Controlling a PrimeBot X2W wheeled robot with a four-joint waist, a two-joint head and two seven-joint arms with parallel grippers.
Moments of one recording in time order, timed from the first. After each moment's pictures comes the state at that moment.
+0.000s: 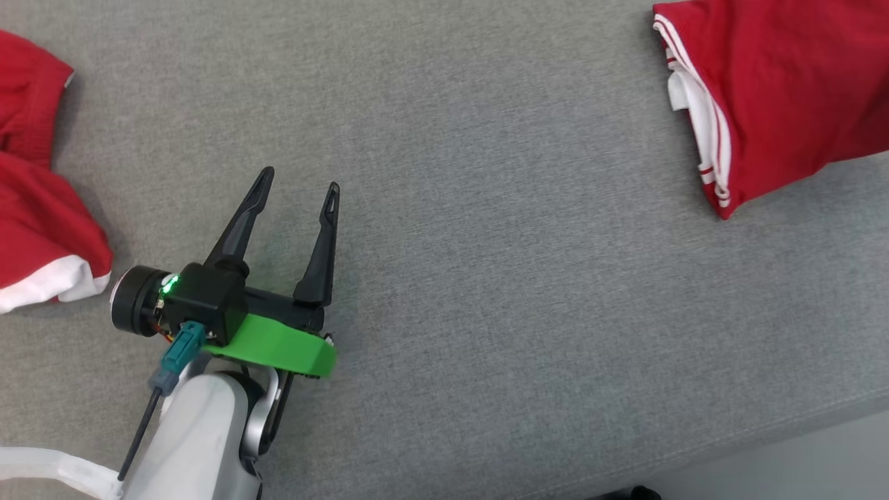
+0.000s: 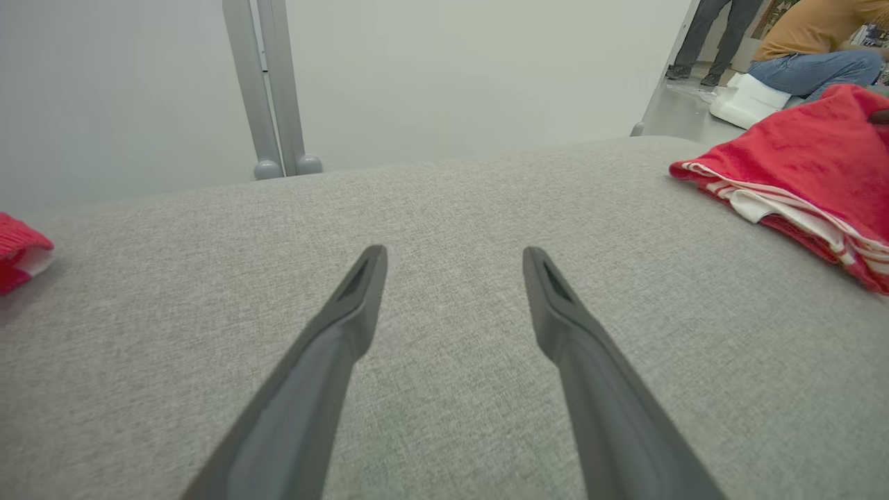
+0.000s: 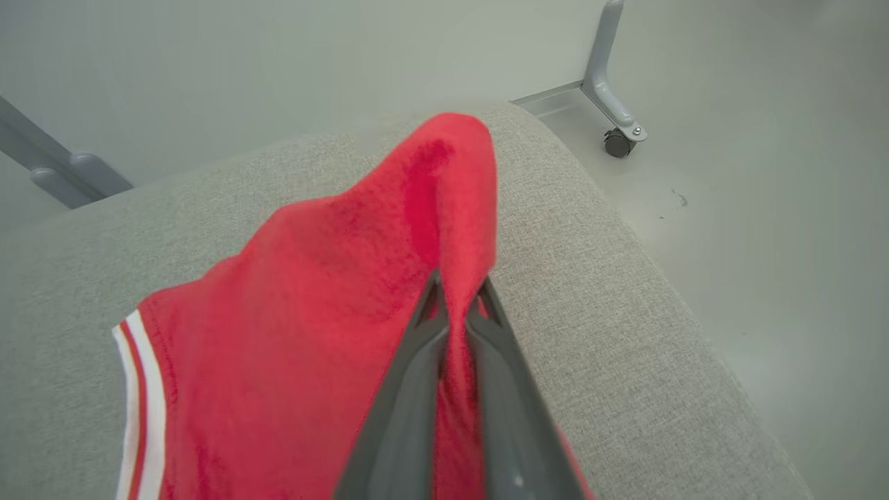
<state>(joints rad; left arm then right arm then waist) -0.32 0.18 -0.31 0.05 -0.23 -0.04 -0.17 -0.97 -0.66 0.42 0.84 0.95 0.13 0.07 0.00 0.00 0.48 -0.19</state>
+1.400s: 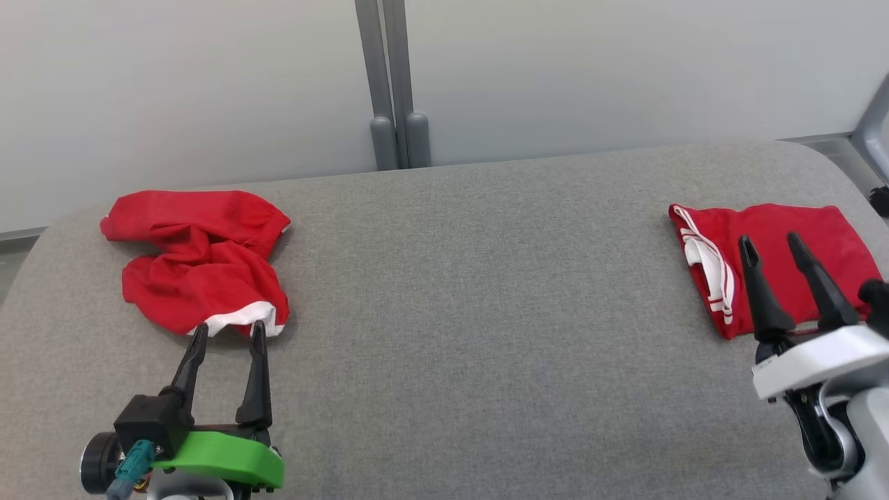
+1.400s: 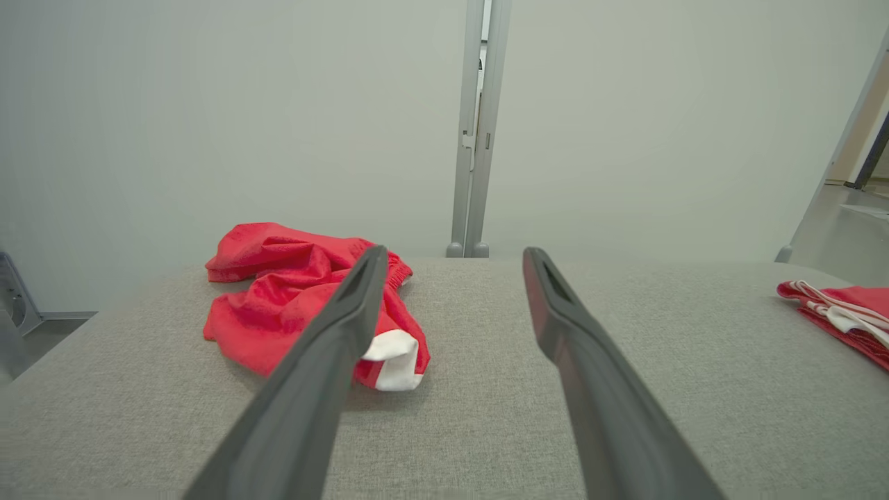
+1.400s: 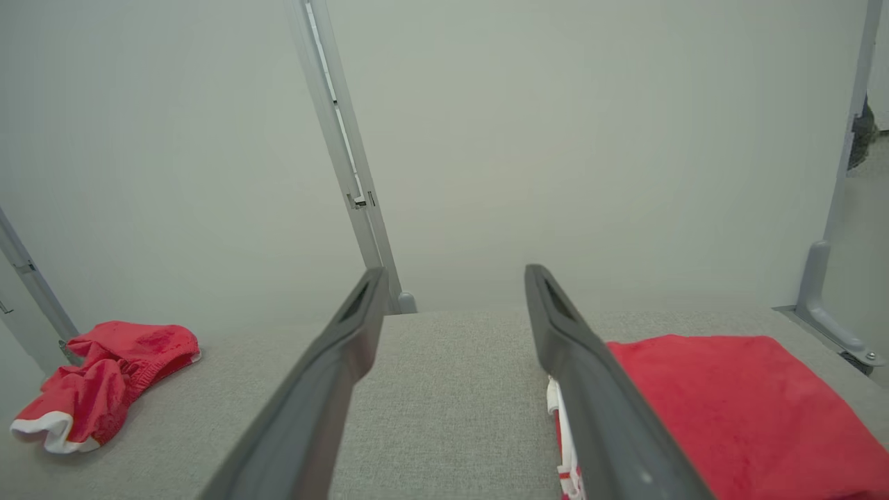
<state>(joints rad) -0.05 0.18 -0.18 0.19 -0.36 0.00 -0.26 -0.21 -0.41 0.17 0.26 0.61 0.13 -0.26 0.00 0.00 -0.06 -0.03</state>
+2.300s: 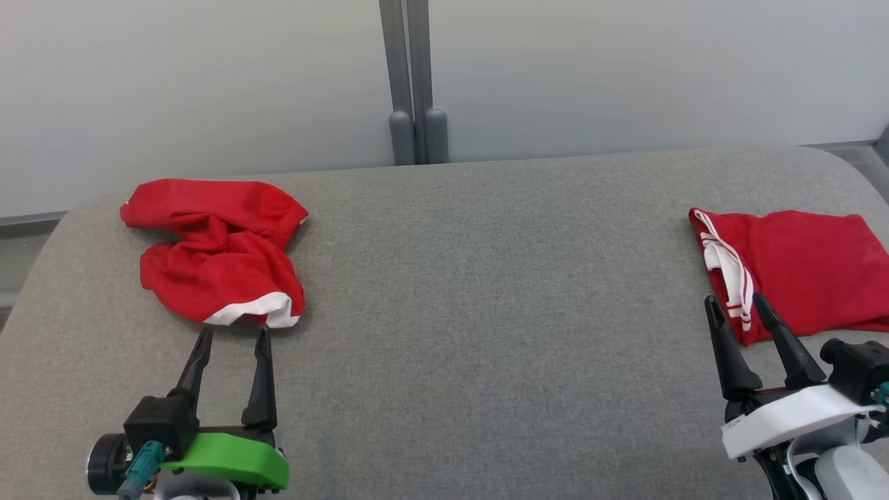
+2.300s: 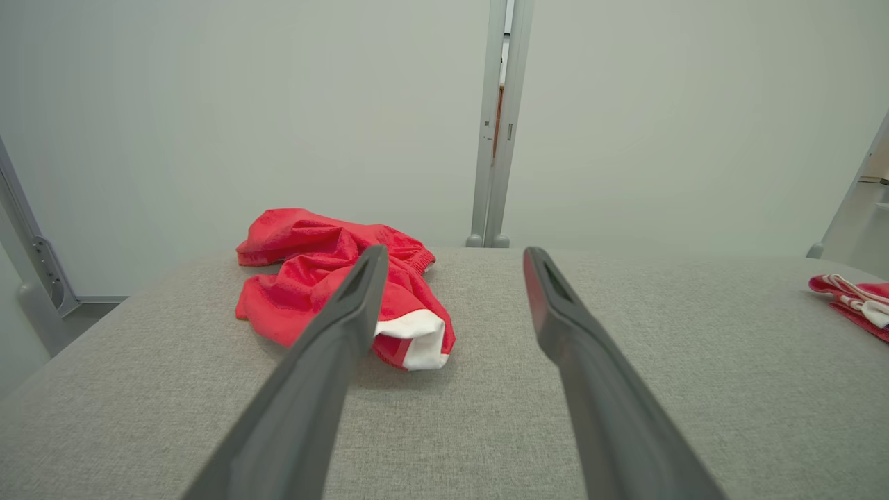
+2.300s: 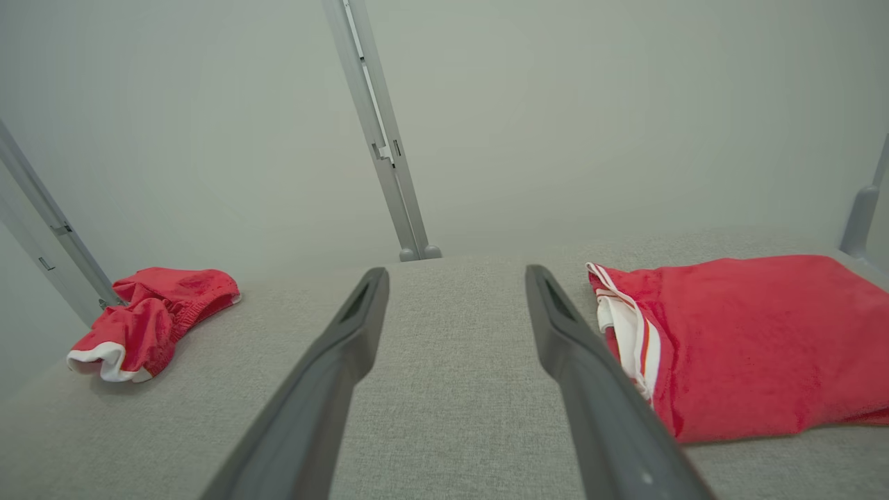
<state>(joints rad) -0.04 0.11 -0.10 0.23 -0.25 -0.06 -0.26 -0.04 -0.32 0.15 0.18 0.53 0.13 -0.26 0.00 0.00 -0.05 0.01</state>
